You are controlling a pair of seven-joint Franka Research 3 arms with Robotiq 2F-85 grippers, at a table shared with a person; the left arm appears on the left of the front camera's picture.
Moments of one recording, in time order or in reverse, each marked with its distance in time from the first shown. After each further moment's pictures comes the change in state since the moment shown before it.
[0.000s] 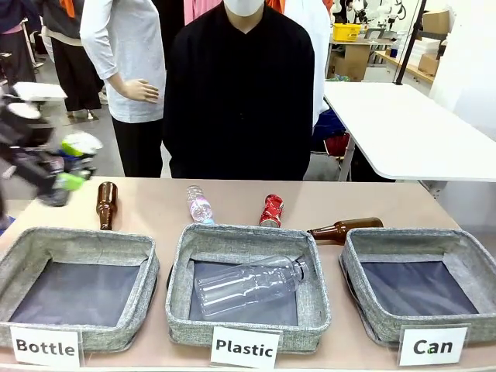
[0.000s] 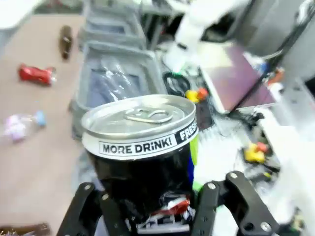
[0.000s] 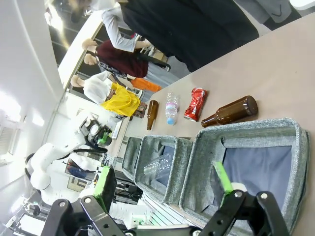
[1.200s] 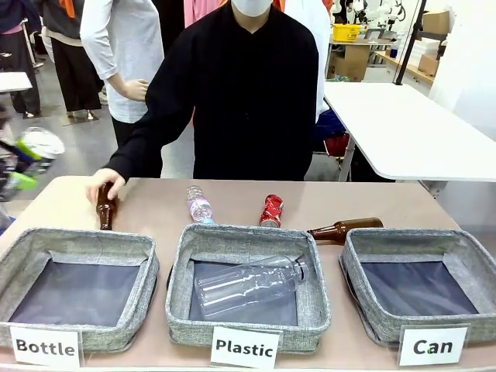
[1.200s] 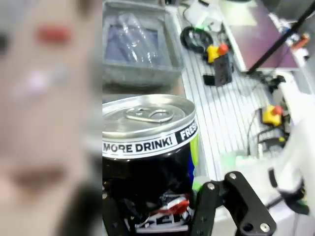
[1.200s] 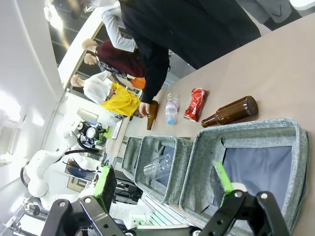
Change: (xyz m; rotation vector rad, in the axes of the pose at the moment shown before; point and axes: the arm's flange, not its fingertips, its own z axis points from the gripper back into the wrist) left arm 0.009 -0.040 0.047 0.172 0.237 -0.035; right arm 0.000 0.000 0.000 0.000 0.001 0.001
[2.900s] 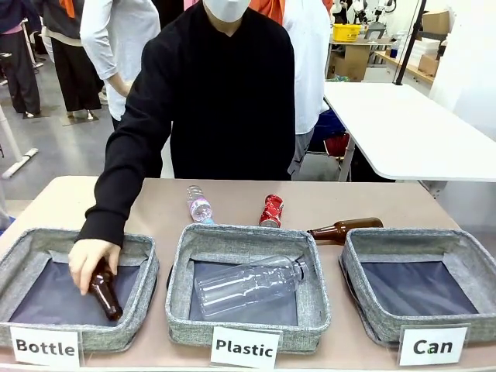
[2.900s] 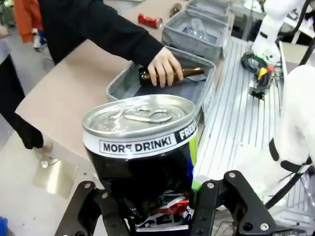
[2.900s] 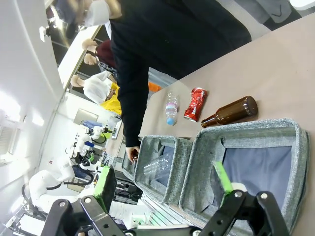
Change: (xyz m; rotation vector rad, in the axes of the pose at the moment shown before) left arm -0.251 -0.228 0.111 0.523 -0.313 0.202; right arm 0.000 0.000 0.000 -0.001 -0.001 0.000
